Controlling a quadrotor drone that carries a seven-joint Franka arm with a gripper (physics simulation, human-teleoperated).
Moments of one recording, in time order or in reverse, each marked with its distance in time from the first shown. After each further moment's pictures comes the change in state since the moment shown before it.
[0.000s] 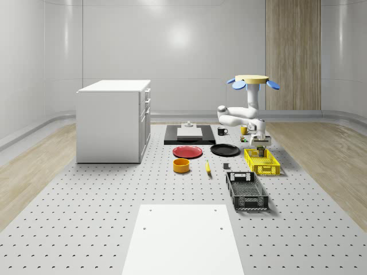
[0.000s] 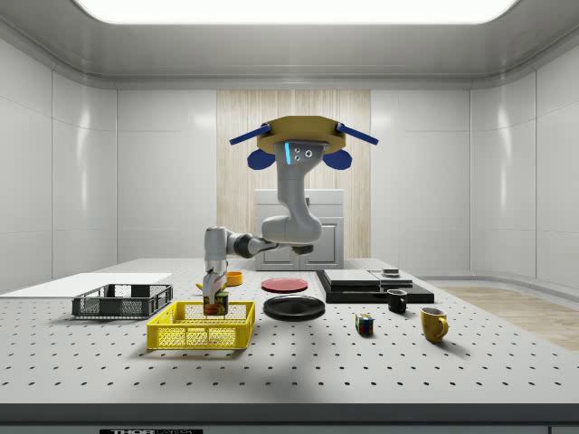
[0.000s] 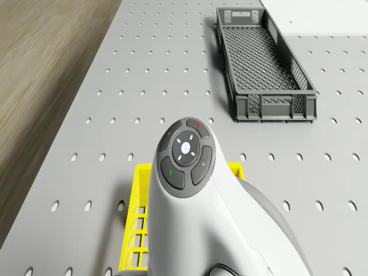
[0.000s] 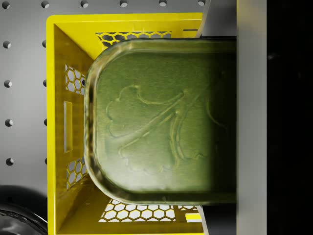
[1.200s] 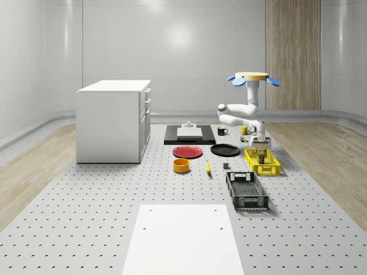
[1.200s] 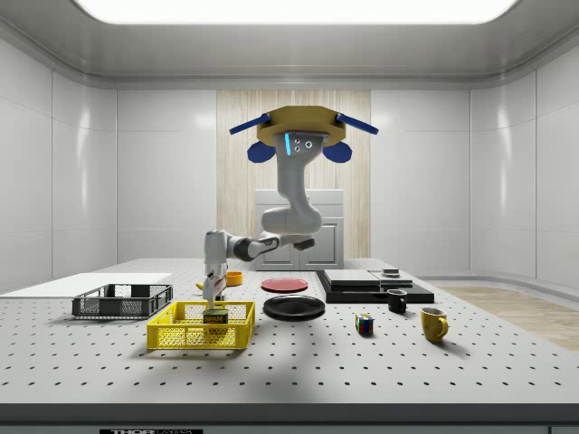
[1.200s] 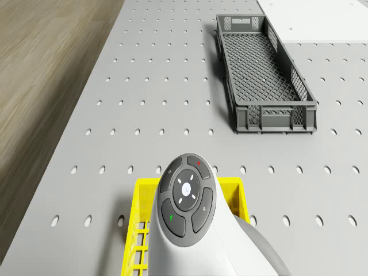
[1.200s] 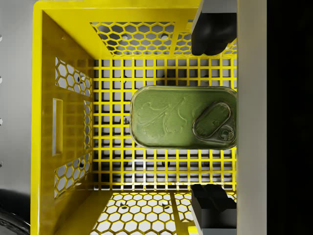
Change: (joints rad) arm -0.021 0.000 -0.147 0.045 -0.136 0.058 -0.020
